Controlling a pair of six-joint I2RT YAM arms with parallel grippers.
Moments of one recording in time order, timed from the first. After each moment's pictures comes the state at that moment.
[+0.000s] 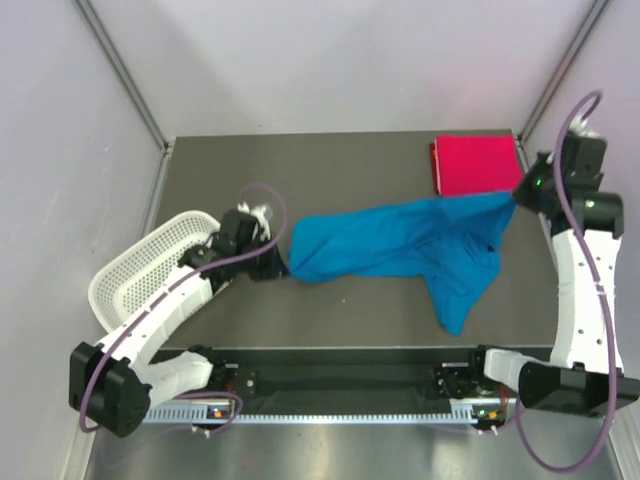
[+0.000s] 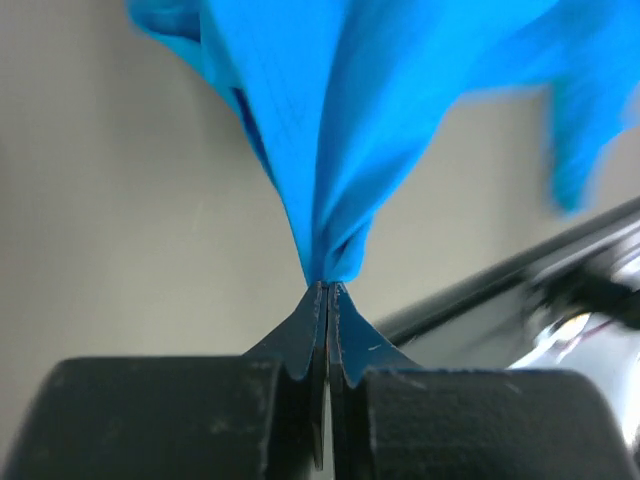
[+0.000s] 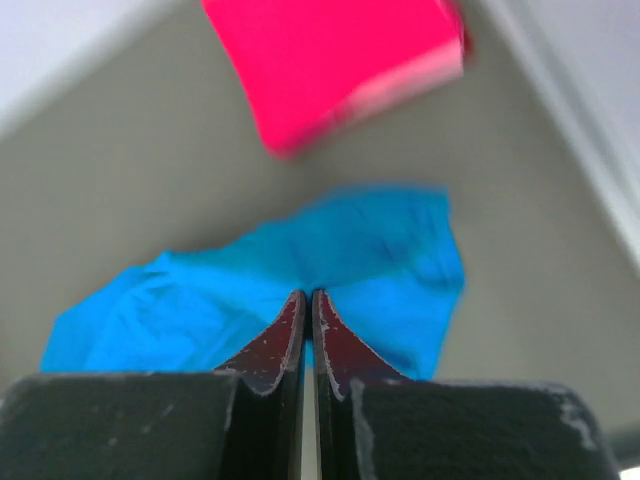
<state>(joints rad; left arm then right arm) -0.45 1.12 0.95 -0.60 0.26 -0.55 -0.15 1.22 1.61 -0.96 0.07 0.40</state>
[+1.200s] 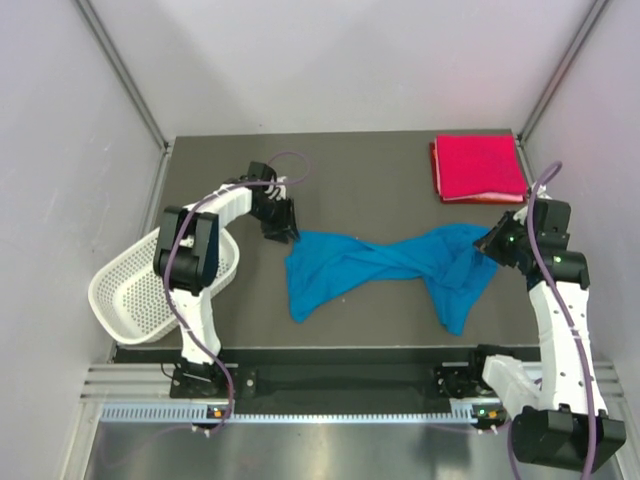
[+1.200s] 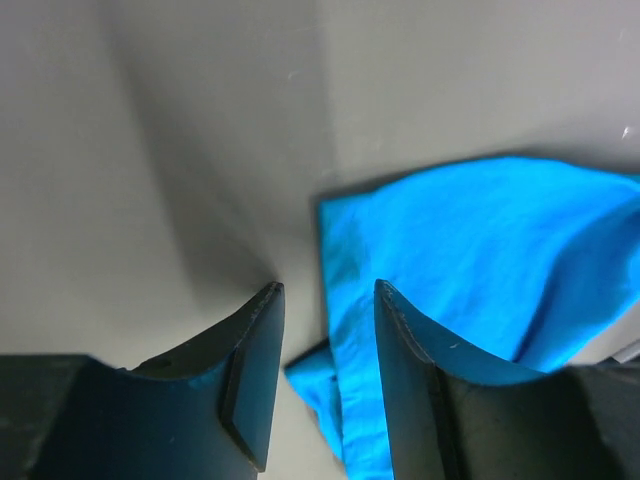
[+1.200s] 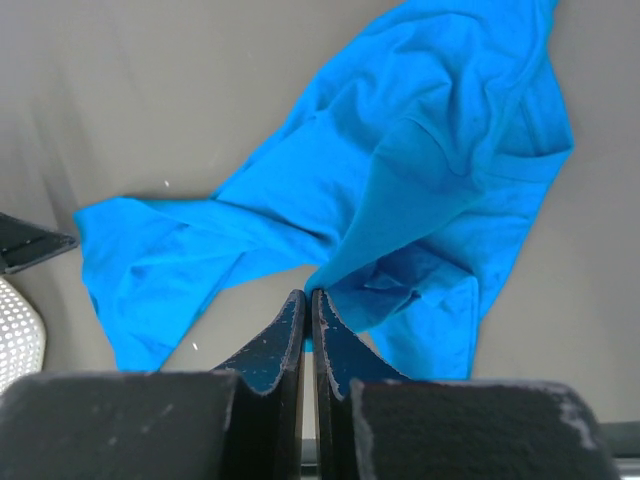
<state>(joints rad) -0.24 2.01 1.40 -0.60 0.38 -0.28 -0.15 0.88 0.96 -0.83 -0.20 0.46</state>
